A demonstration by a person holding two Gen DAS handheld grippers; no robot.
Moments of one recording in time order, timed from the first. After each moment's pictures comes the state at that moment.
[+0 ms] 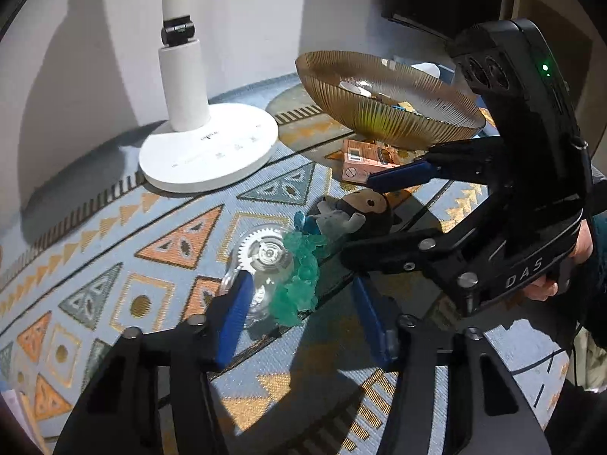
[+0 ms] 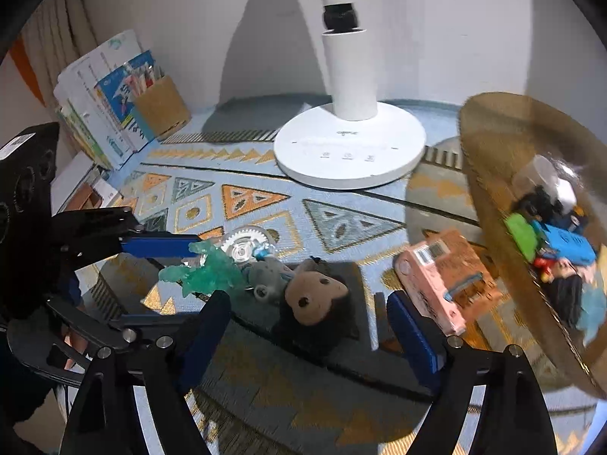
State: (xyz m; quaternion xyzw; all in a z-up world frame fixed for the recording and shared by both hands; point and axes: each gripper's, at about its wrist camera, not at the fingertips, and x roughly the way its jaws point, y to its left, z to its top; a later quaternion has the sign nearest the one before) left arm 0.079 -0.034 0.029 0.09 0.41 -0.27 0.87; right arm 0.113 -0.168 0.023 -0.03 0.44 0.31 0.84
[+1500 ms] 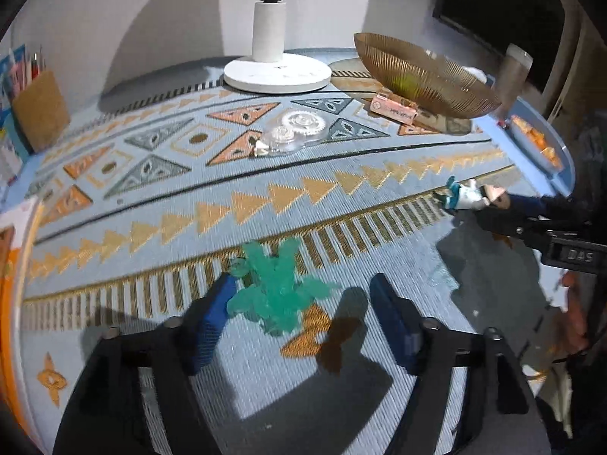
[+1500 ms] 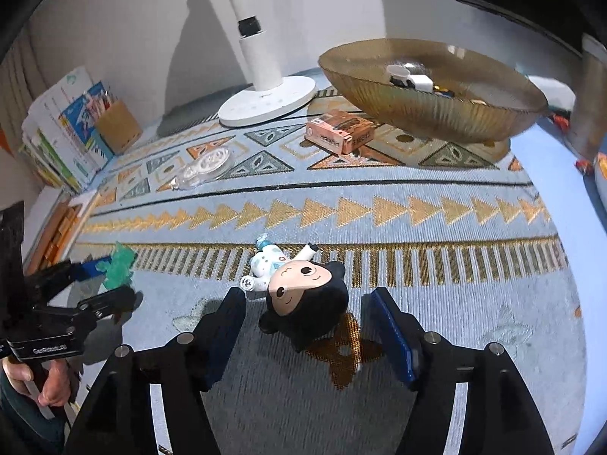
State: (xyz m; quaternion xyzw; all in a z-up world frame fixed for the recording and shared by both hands) left arm -0.030 -0.008 0.012 0.03 0.45 -0.13 0.88; right arm -0.025 -0.234 0.016 0.04 0.45 0.15 0.88
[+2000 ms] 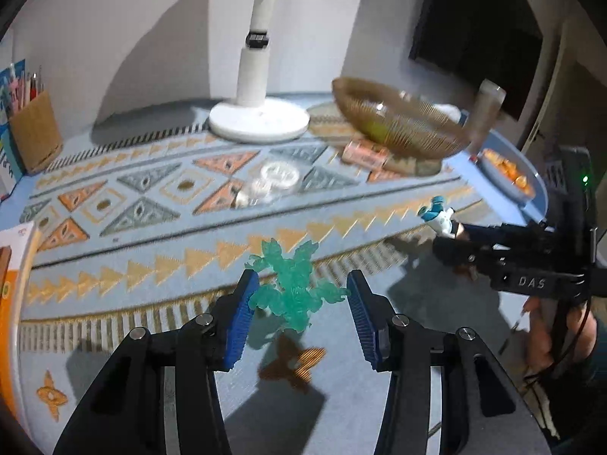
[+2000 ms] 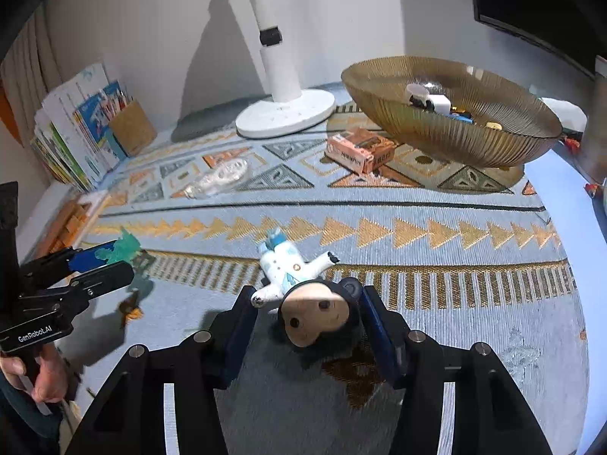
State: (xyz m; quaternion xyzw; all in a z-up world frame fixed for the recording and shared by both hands) left arm -0.040 -0.004 0.045 -0.02 0.38 -0.18 0.91; right arm -0.029 -0.230 0.028 0.05 0.41 0.17 0.89
